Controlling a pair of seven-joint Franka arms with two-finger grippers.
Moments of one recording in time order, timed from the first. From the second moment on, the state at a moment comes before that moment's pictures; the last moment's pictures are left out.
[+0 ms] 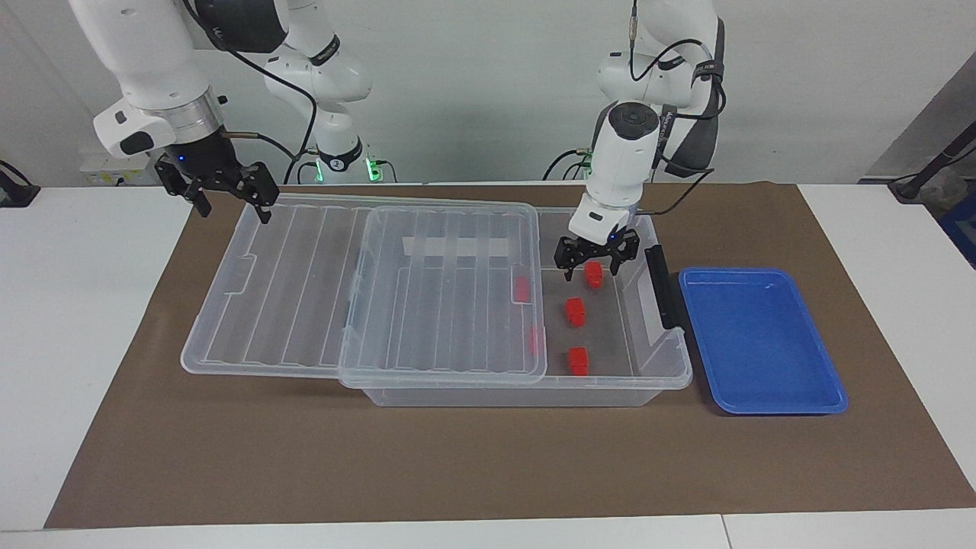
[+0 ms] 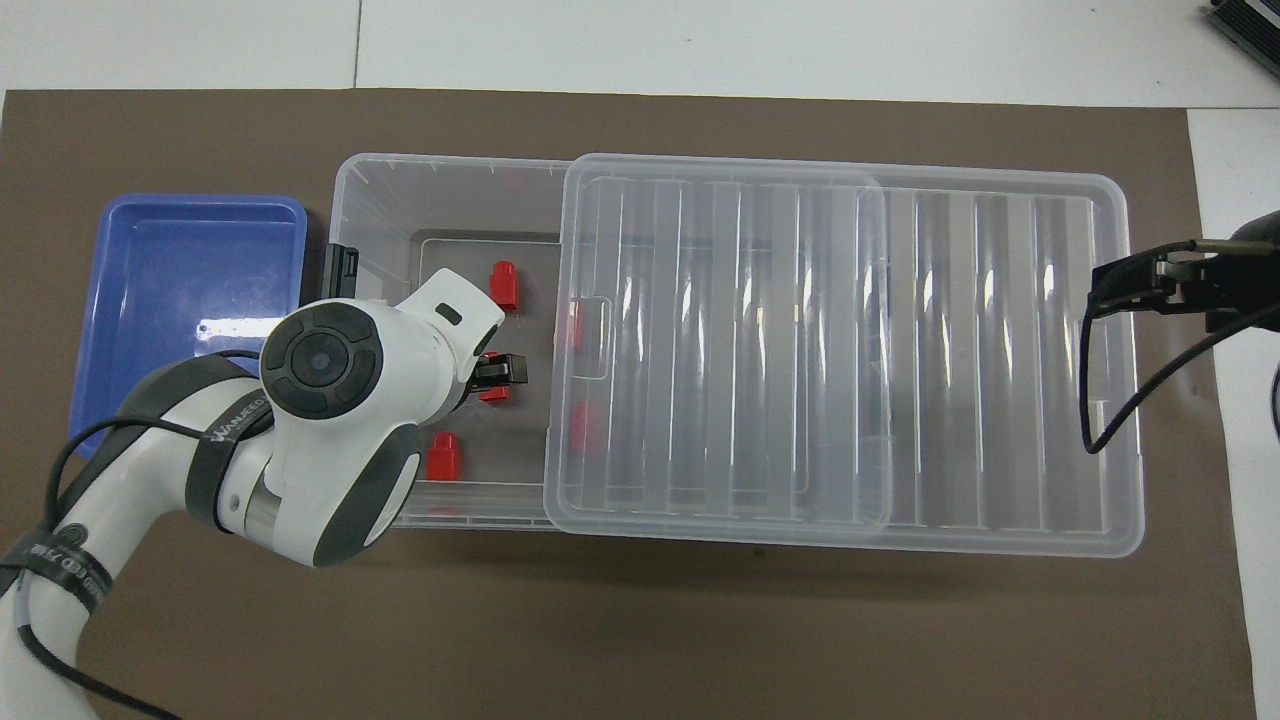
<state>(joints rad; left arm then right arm) -0.43 0.07 -0.05 -2.09 0.04 2.25 -0.55 -0.04 0.02 0.05 -1.56 -0.05 1.59 0.17</state>
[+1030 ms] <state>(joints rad) -0.45 0.22 -0.06 -2.10 0.04 2.38 -0.54 -0.07 0.01 0.05 -1.56 -0.05 1.55 0.17</state>
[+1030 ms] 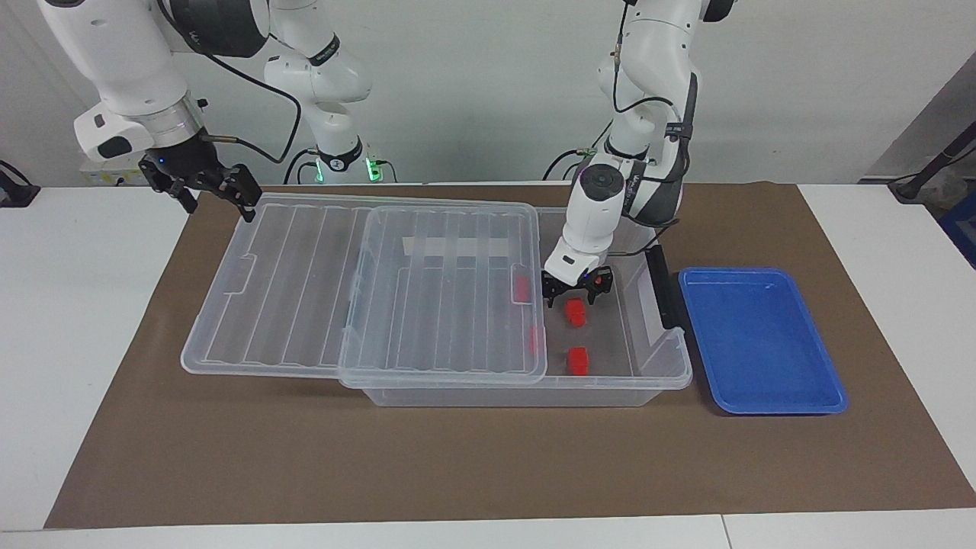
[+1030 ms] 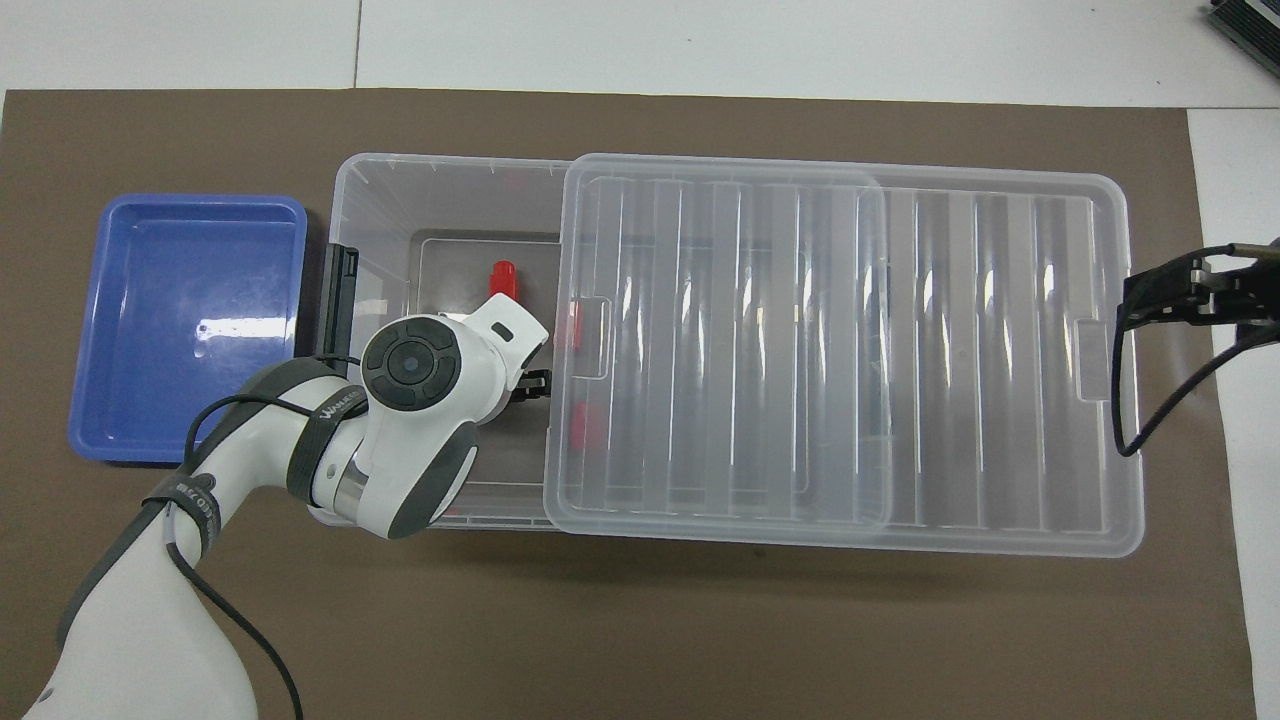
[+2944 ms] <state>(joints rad) -0.45 0.19 -0.03 -1.83 0.04 1.98 -0.50 -0.07 0.01 0.05 -1.56 -0.05 1.55 0.17</state>
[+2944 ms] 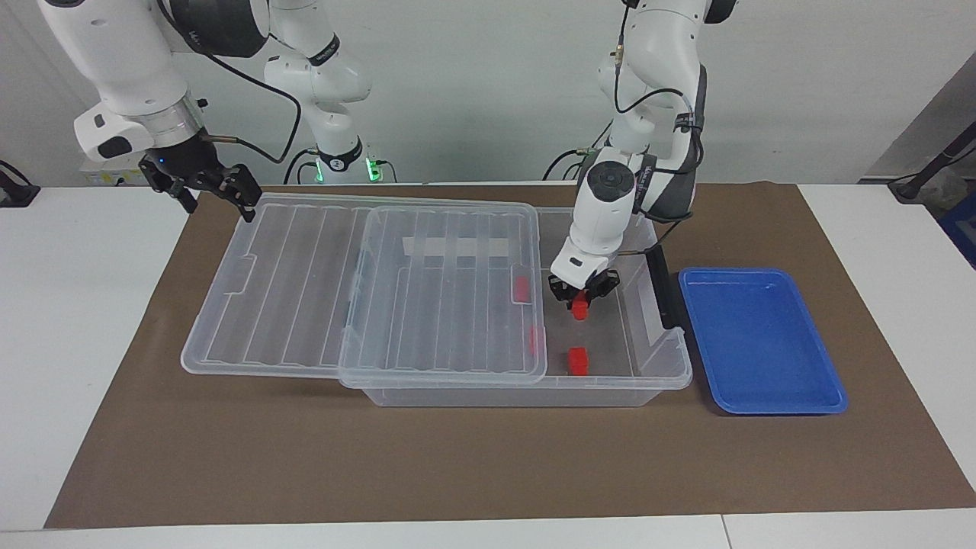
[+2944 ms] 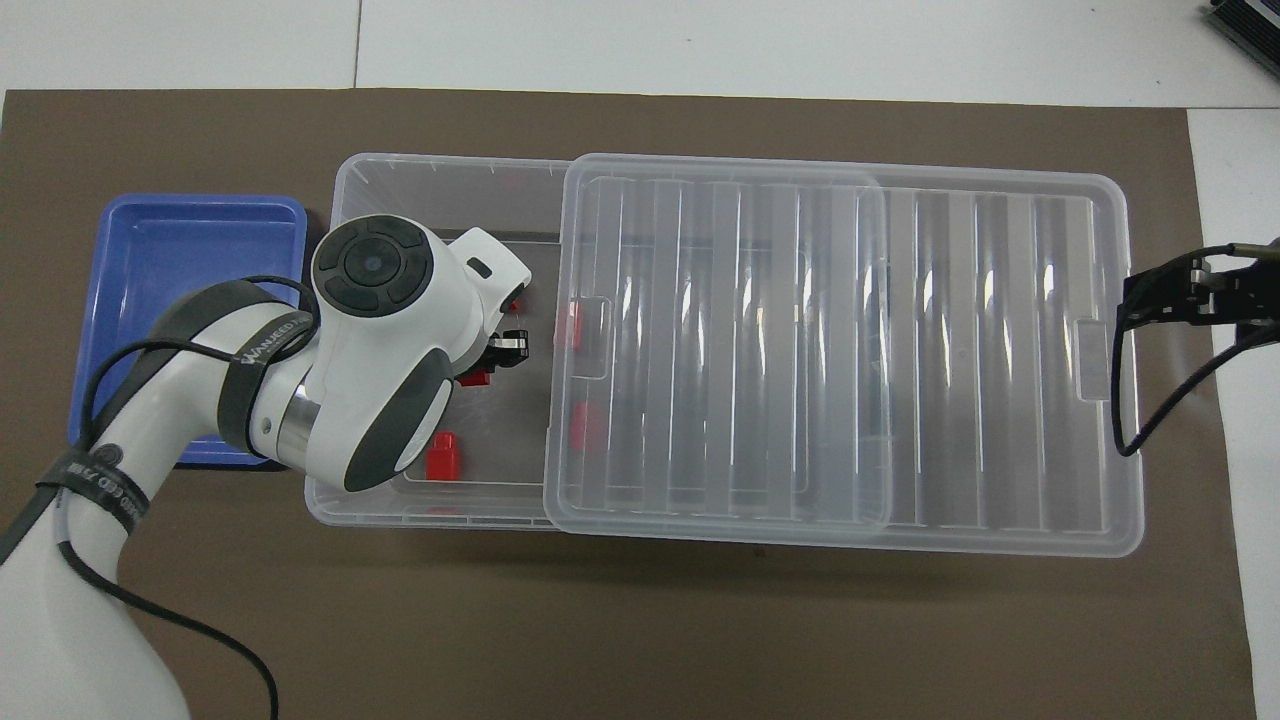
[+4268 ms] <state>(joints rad) 0.10 0.02 0.00 -1.80 0.04 1.84 0.30 -0.08 0.01 0.05 -1.56 -0.05 1.55 0.17</state>
